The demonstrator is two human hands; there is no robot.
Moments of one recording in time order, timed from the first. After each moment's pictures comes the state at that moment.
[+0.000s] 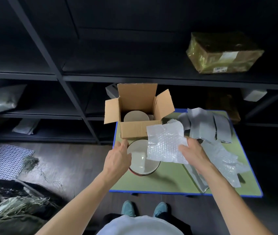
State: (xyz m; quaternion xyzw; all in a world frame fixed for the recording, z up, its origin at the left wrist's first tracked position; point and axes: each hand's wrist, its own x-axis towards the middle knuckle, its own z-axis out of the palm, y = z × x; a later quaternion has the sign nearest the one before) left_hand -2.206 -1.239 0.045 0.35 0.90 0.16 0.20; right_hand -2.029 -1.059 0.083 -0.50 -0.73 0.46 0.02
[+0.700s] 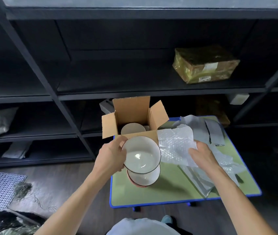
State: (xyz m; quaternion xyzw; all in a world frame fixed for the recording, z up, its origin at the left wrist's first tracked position) left_hand -2.237 -1.242 0.124 0.35 0.85 0.31 0.25; right_hand -2.010 -1.056 0.103 -0.54 -0.71 0.44 0.09
